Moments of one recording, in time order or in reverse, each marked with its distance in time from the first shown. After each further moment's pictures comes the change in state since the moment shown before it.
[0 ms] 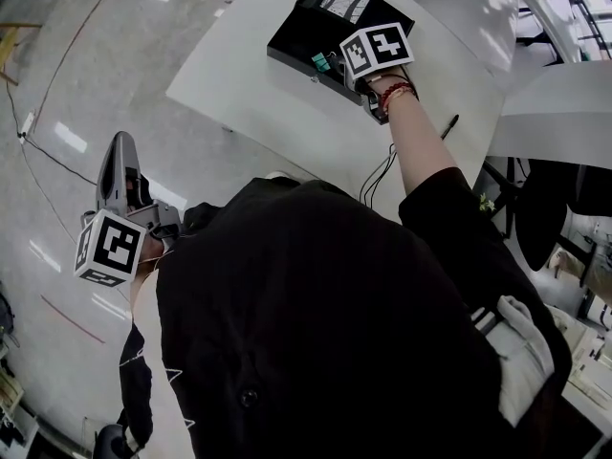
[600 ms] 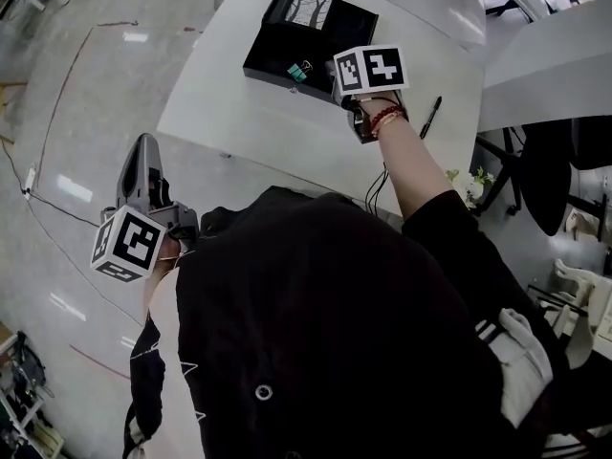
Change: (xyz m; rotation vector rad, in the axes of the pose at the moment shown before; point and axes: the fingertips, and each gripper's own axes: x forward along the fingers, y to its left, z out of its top) left arm 0.047 -0.050 -0.017 0.026 0.087 -0.206; right arm -0.062 -0.006 -0.008 0.223 -0.250 -0.126
